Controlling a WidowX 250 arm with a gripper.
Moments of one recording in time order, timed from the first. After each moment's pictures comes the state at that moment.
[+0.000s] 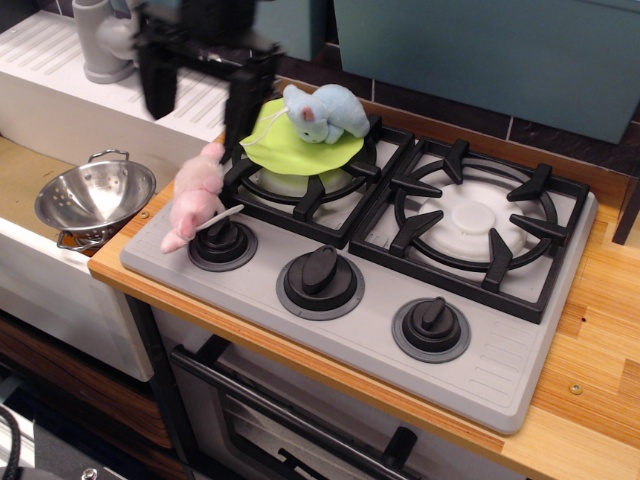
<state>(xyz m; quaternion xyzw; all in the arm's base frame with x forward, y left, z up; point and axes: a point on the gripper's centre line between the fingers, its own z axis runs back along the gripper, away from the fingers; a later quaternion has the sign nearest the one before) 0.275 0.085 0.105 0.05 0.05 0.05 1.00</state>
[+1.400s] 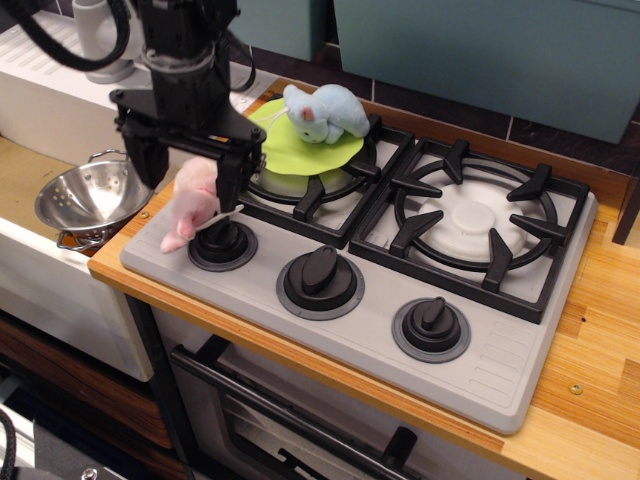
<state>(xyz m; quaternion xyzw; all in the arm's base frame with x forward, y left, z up) 0.262 0.086 0.063 0.07 -0.06 0.09 0.99</state>
